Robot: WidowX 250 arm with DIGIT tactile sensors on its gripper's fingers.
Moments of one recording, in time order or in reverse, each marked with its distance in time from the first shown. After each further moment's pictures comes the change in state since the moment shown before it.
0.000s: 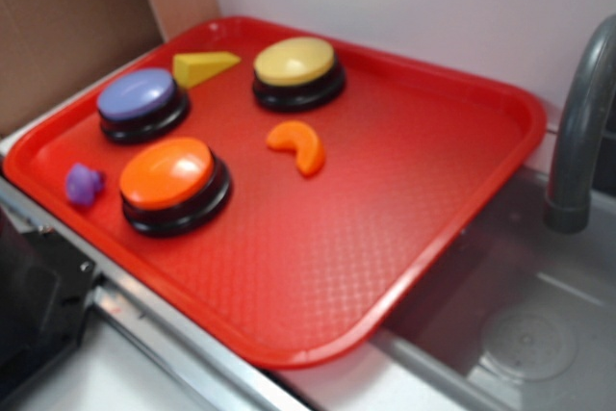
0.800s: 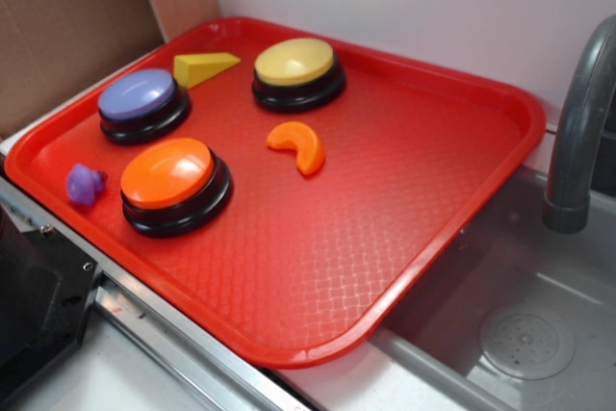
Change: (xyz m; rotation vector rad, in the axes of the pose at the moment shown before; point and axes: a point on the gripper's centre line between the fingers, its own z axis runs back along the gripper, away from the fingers) arm 0.035 -0.020 -0.046 -0.030 0.022 0.151
